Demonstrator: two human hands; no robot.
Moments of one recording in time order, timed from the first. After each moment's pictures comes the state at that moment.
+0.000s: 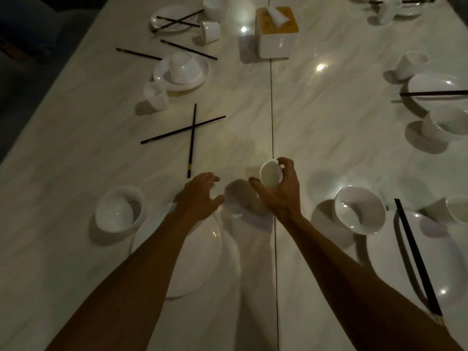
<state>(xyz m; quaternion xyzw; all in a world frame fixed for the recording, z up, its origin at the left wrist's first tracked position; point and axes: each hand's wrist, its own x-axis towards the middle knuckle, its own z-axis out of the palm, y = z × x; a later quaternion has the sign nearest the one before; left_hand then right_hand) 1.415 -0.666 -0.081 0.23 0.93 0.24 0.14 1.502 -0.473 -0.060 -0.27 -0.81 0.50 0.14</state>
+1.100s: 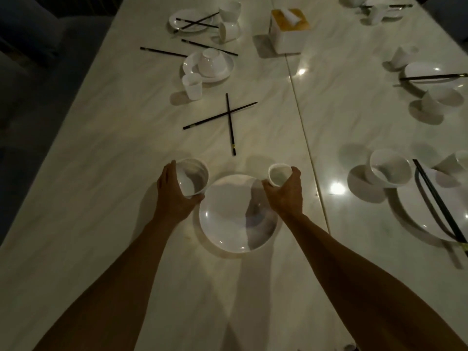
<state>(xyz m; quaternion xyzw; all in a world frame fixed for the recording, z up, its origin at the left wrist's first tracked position) 1.415 -0.869 -0.070 0.11 0.92 0.36 0.05 1.526 -0.627 -0.080 -0.40 -0.77 0.46 0.15</state>
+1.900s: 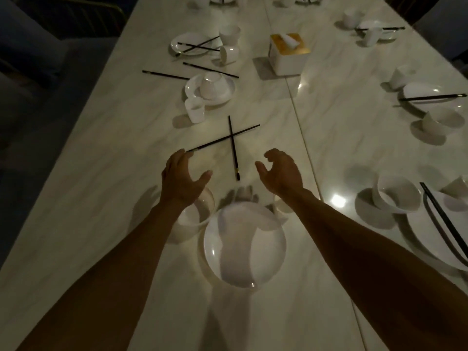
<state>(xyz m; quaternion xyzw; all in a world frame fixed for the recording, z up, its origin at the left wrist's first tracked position) 1.335 -0.825 -0.028 0.18 0.93 0.33 0.00 1.432 -0.602 -0.015 -0.27 -0.91 0.29 0.10</state>
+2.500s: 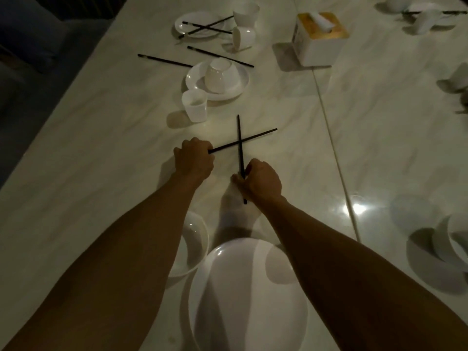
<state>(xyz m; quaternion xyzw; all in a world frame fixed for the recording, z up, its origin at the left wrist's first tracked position) 1.210 -0.730 -0.090 0.15 0.98 0.11 0.03 1.318 -0.607 -0.100 -0.27 -0.92 0.29 -0.03</state>
